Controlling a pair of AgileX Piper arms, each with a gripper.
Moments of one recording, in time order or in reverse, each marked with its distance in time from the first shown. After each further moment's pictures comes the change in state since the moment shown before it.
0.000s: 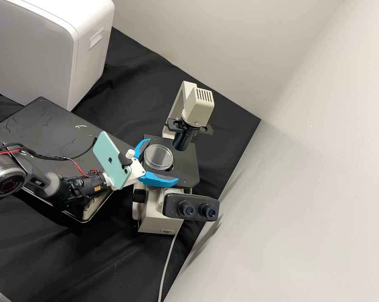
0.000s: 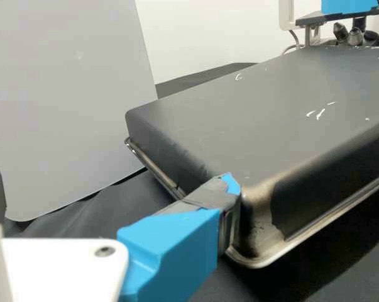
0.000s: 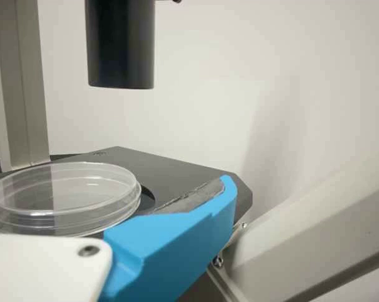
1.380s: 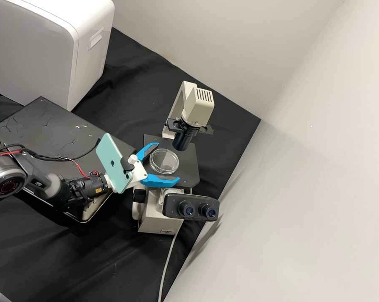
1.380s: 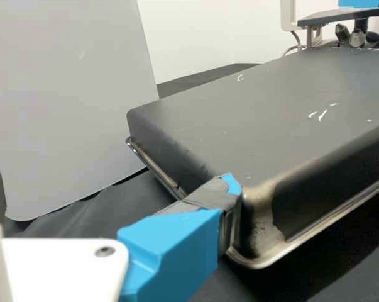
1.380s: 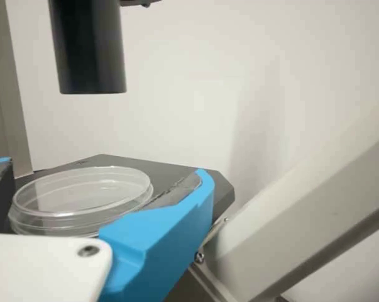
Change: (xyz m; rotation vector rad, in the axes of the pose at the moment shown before) left arm 0.000 0.000 -0.001 -0.004 0.002 0.001; right arm 0.001 0.006 0.004 0.068 -0.009 0.022
